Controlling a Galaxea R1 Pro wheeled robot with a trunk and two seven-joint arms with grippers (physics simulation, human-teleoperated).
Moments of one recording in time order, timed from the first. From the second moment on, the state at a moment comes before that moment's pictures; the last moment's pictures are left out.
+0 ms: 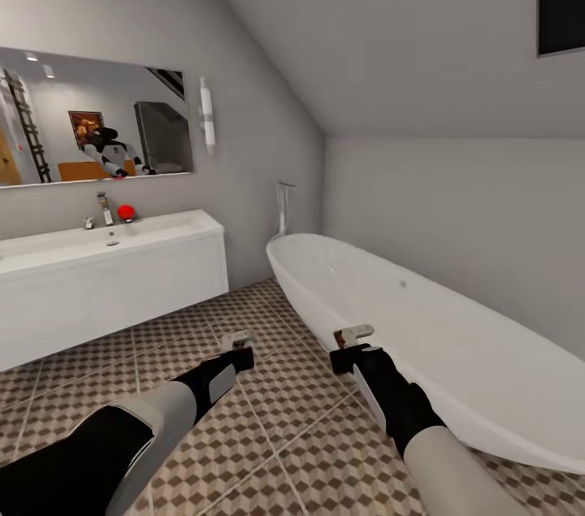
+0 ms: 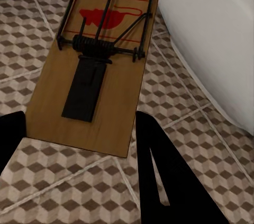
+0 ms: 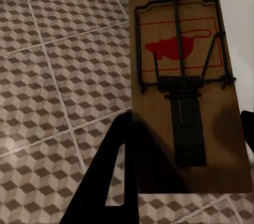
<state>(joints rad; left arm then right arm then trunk) -0.96 -0.15 -0.39 -0.01 0.61 0.02 0.12 -0.66 0.11 0.18 -0.78 0.05 0.58 -0.02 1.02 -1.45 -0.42</state>
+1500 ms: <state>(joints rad) -0.96 -0.14 -0.39 -0.01 0.61 0.02 0.12 -0.66 0.11 0.18 -0.78 0.04 0.58 -0.02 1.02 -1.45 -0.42</state>
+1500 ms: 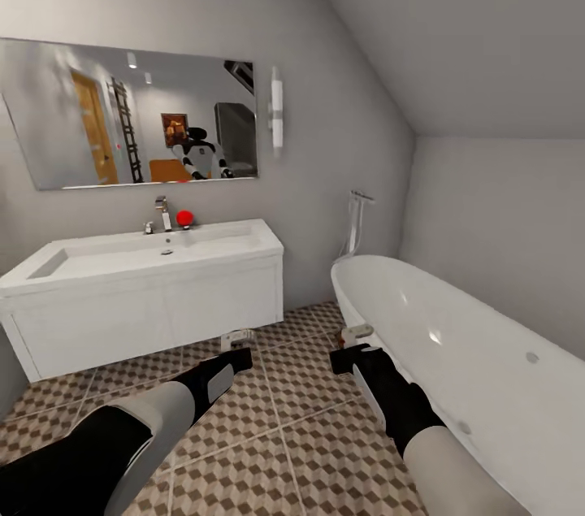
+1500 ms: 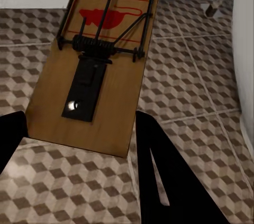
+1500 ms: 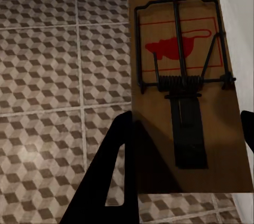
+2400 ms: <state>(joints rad) -0.96 -0.14 -0.39 -0.01 0.61 0.02 0.12 -0.66 0.11 0.18 -0.78 0.04 0.58 -0.02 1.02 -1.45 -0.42</state>
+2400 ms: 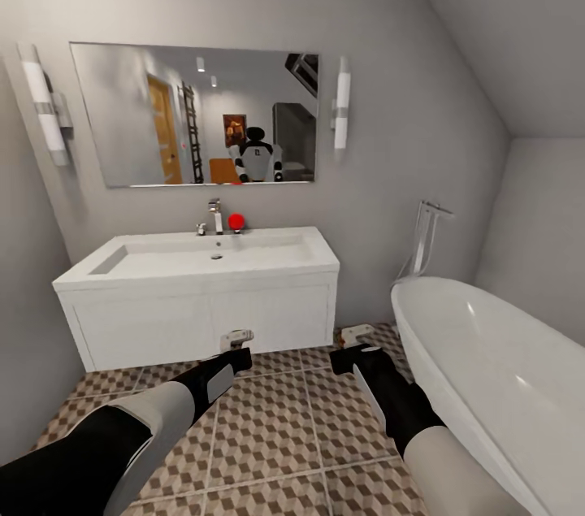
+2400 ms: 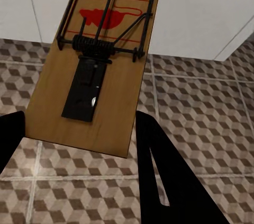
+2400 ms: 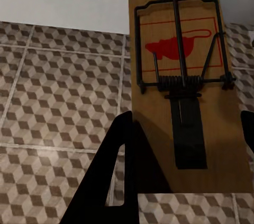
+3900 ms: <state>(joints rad) -0.96 -0.14 -0.39 -0.01 0.61 0.02 0.12 -0.66 0.11 0.18 -0.78 0.04 0.58 -0.02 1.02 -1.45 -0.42</state>
